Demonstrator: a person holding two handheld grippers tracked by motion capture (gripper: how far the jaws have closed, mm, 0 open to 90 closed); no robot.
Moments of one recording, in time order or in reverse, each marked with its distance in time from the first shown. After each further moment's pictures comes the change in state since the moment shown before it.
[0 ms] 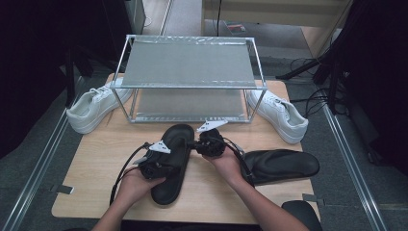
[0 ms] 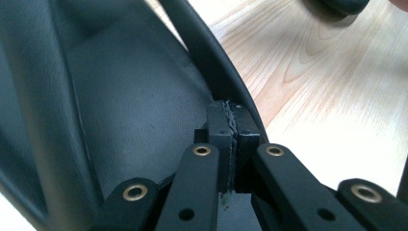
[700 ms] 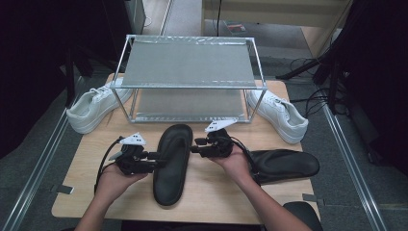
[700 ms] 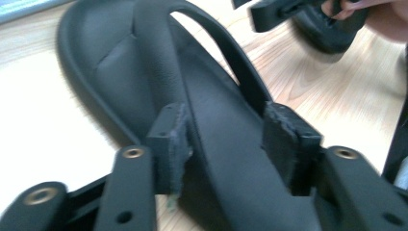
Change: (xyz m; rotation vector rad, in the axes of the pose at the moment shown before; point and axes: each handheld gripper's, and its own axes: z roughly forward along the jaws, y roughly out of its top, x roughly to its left) left arm 0.029 -0.015 -0.061 -0.127 0.035 -0.024; right arm -0.011 -0.007 -0.023 -0.034 0.104 -0.049
